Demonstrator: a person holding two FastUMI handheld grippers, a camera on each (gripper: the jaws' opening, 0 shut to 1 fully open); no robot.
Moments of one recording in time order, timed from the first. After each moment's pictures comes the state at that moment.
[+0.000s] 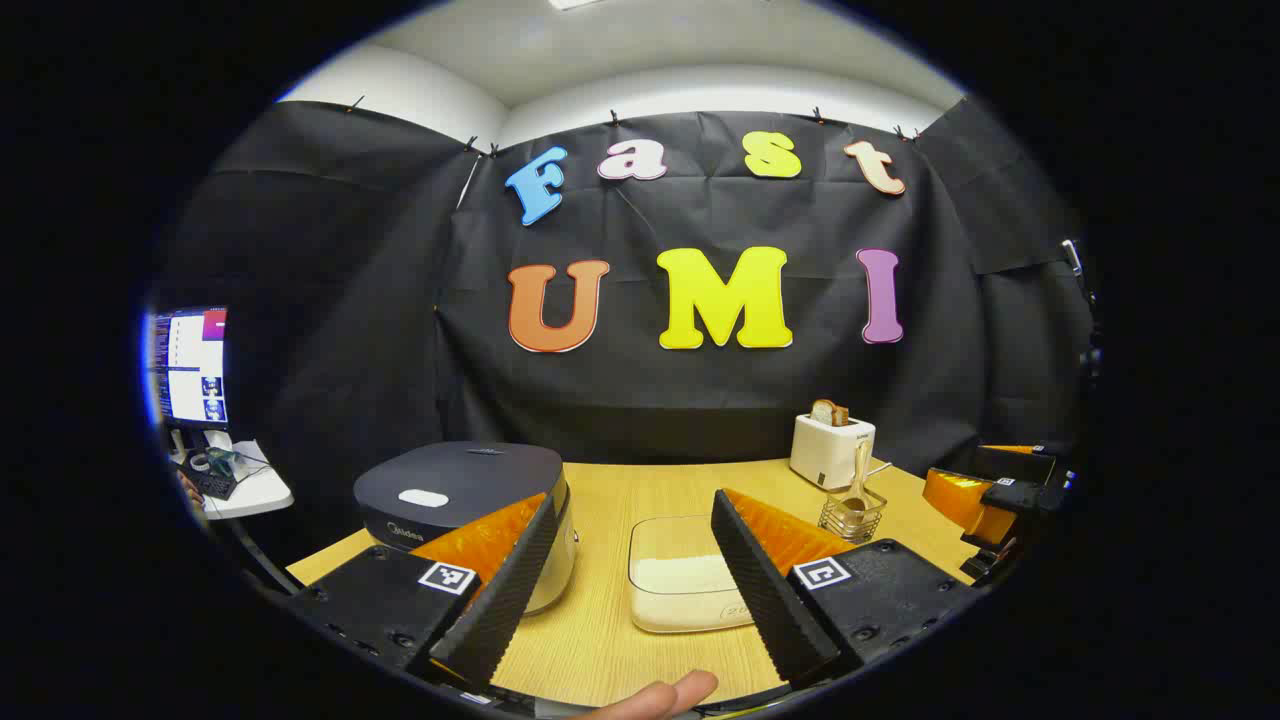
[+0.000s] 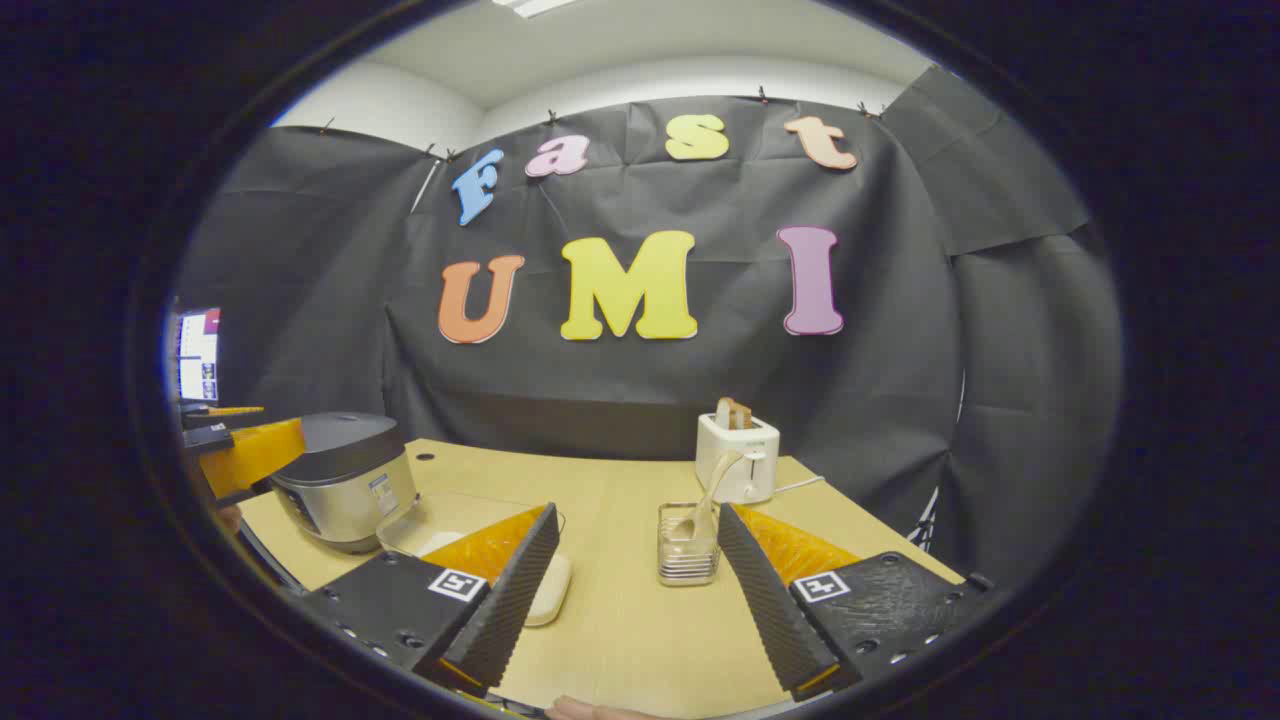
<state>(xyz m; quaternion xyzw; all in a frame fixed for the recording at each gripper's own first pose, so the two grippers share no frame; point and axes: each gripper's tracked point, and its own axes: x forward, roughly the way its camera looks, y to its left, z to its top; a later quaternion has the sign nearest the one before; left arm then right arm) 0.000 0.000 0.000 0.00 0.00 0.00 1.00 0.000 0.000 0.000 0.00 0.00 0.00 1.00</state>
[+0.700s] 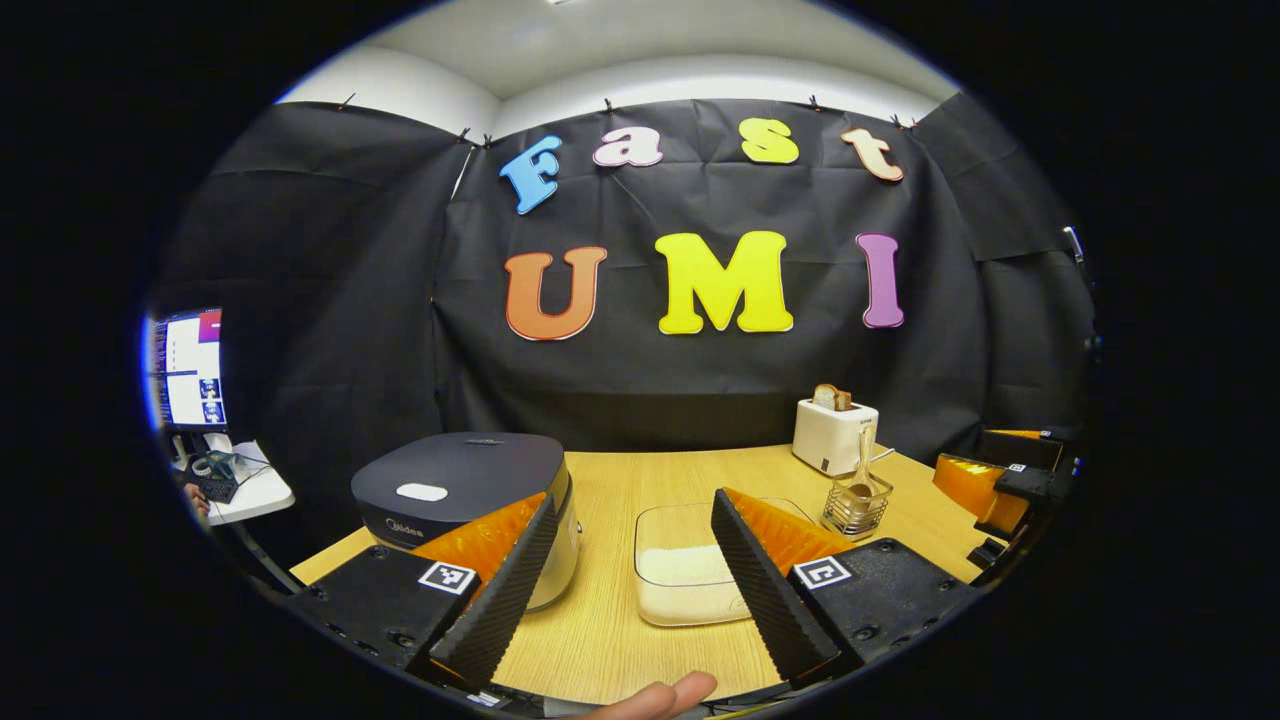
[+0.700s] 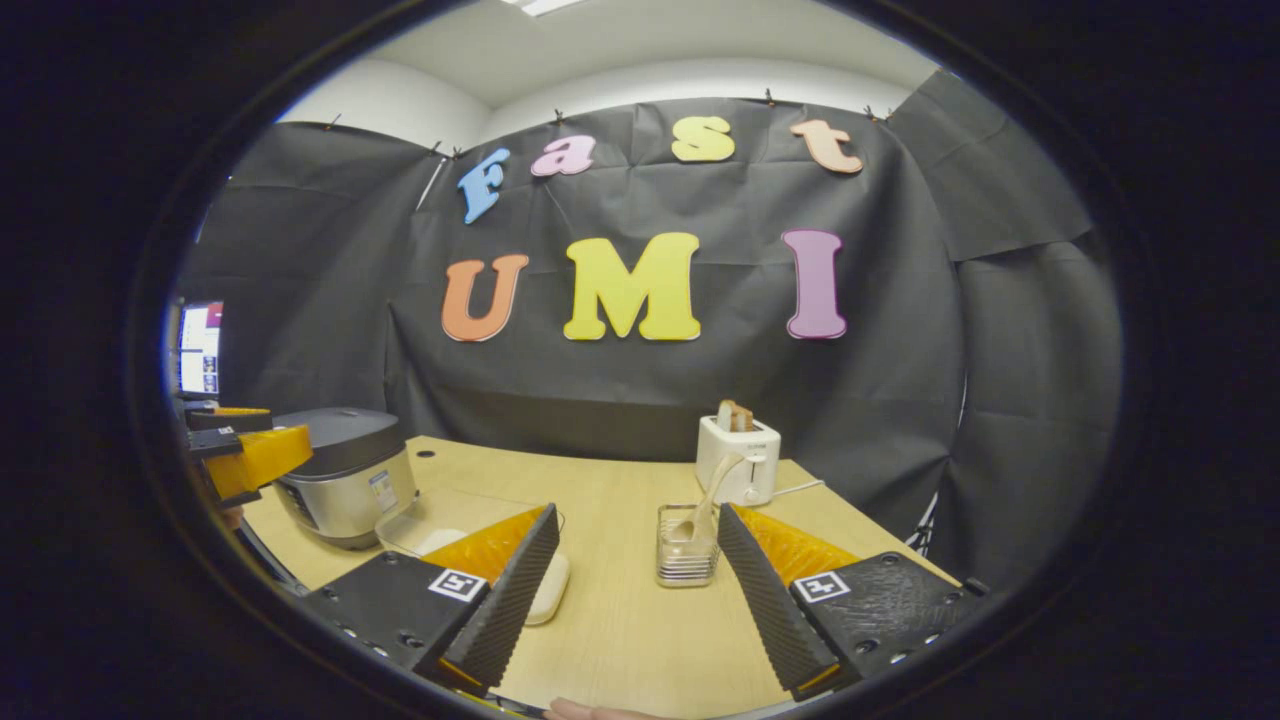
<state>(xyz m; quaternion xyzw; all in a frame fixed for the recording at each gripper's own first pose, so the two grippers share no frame) 0.005 0.007 -0.007 0.00 0.01 0.00 1.00 -0.004 0.001 0.006 -0.01 -0.01 0.00 1.00</state>
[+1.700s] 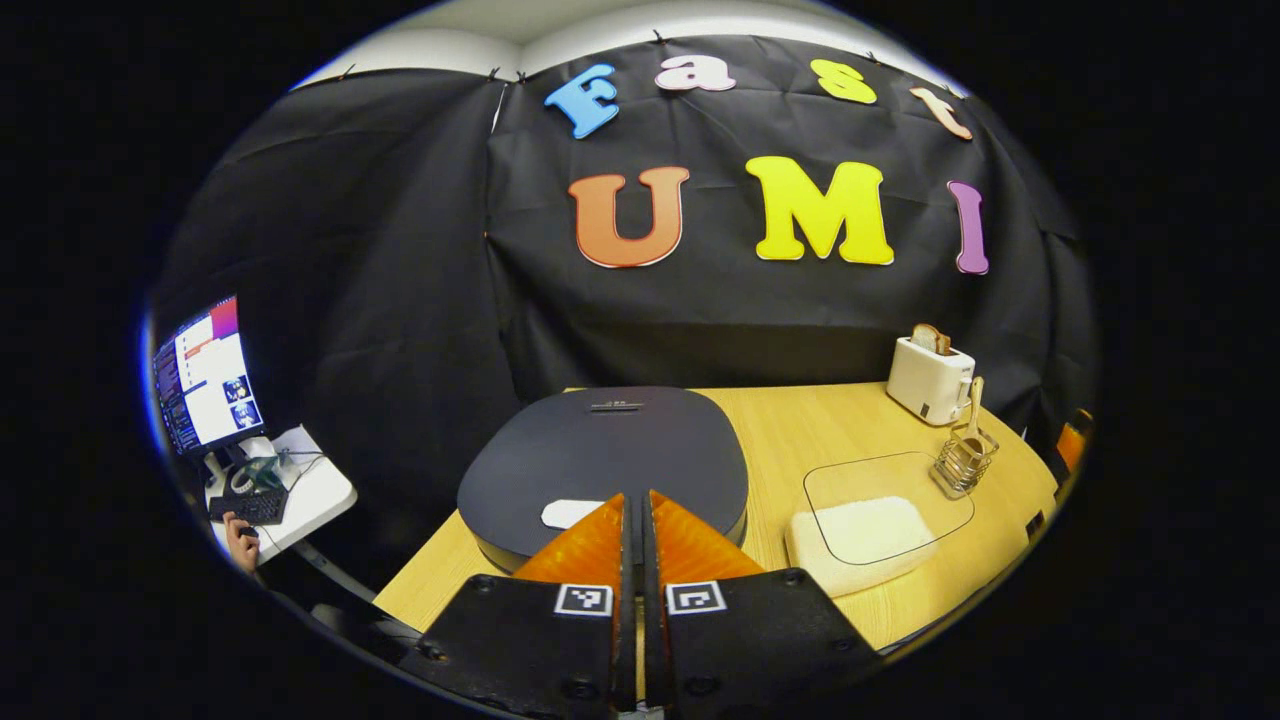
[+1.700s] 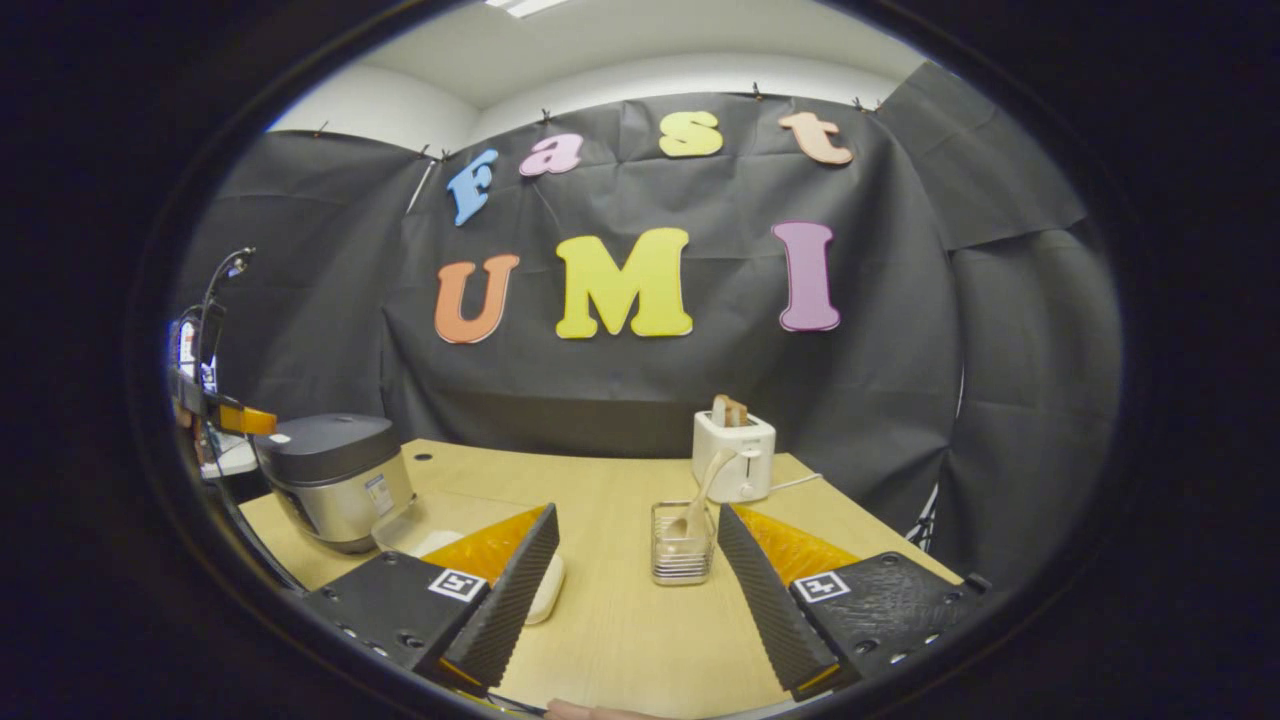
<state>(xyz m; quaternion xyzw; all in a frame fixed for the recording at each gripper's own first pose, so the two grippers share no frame) 0.053 0.167 -0.034 0.00 0.17 0.06 0.98 -0.004 -0.008 0.008 0.01 0.00 0.00 1.00</state>
